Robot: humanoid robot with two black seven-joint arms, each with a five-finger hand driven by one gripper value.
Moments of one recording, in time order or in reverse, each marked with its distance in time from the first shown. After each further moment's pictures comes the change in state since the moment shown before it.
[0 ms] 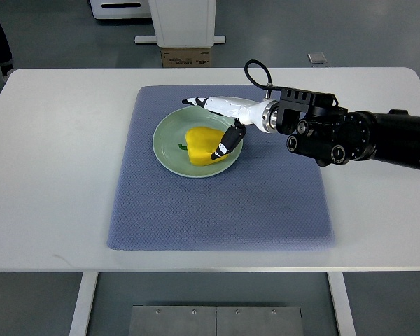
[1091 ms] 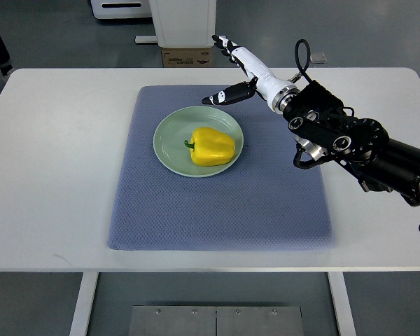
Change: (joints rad) left arm 0.000 0.000 0.000 0.000 0.000 0.000 0.000; right arm -0.265 0.000 0.610 -0.185 0.042 -0.081 0.001
